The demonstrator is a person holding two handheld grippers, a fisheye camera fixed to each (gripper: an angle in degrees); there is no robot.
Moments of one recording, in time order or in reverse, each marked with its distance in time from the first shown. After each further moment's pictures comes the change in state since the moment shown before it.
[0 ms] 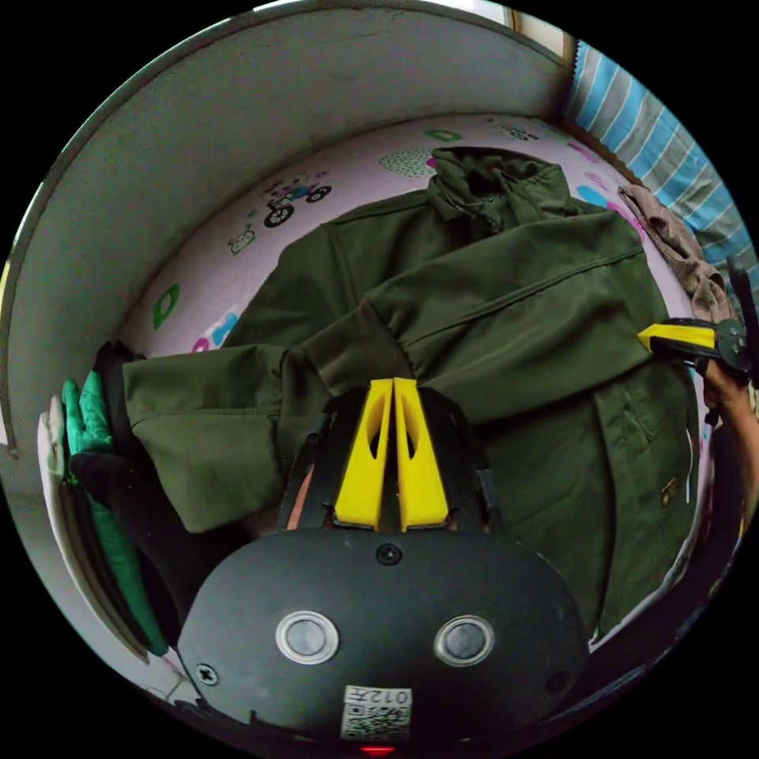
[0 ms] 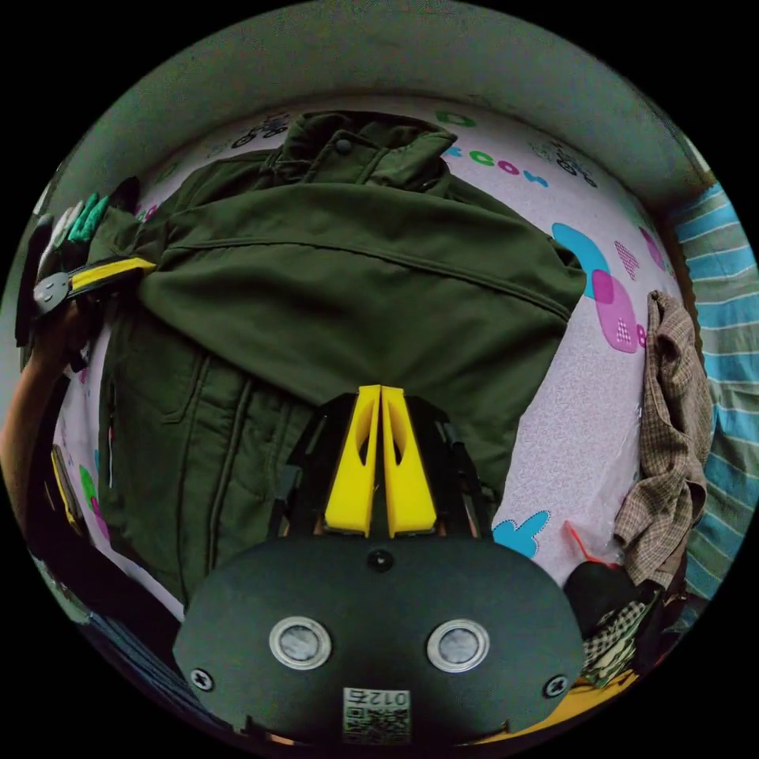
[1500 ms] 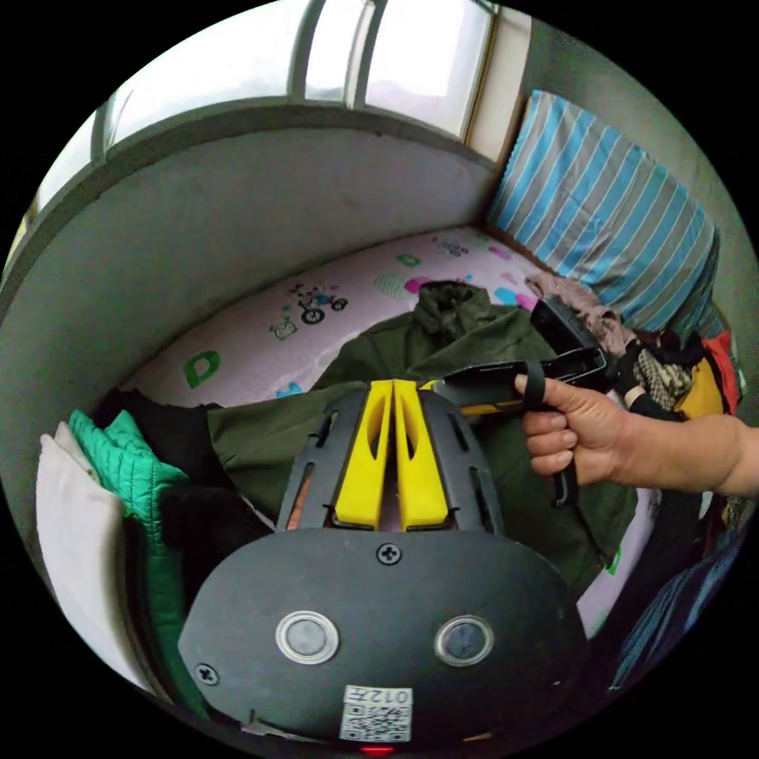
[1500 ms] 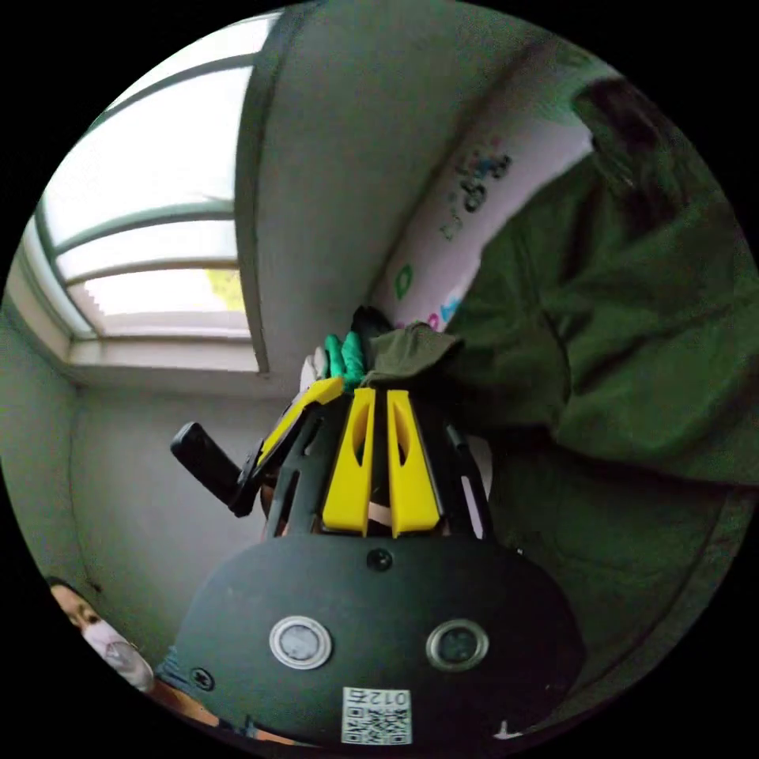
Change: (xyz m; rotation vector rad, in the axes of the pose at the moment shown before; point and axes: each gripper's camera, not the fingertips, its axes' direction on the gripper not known) left arm -0.148 0.140 -0.212 0.403 0.262 0.067; right arm -0.030 -0.028 0.030 0.211 -1.117 0.331
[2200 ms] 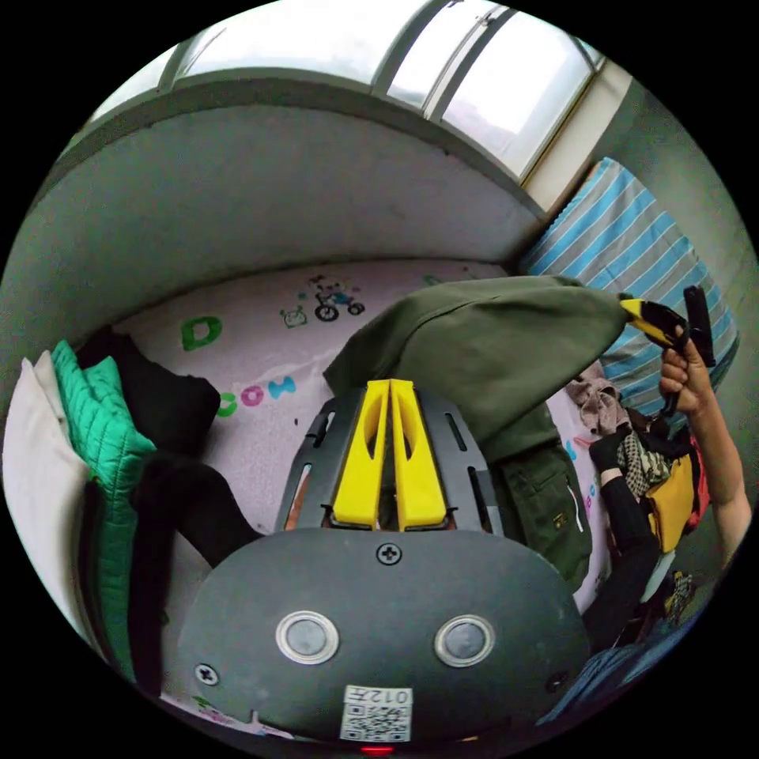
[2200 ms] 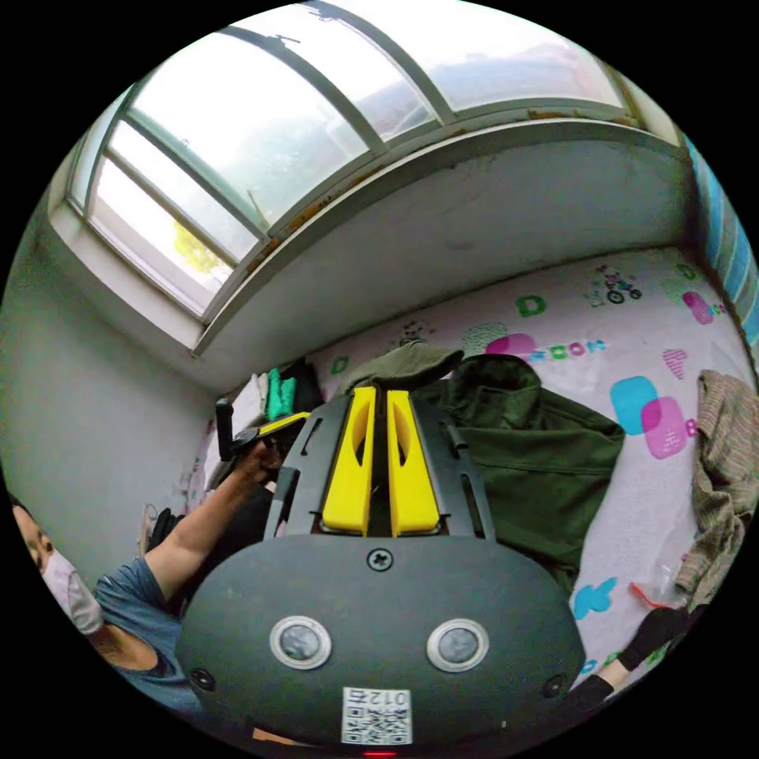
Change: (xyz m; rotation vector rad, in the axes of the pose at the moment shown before) left arm -0.066 -0.060 -0.002 -0.024 0.031 -0.263; right arm -0.096 0.010 -0.202 0.166 0.460 -0.425
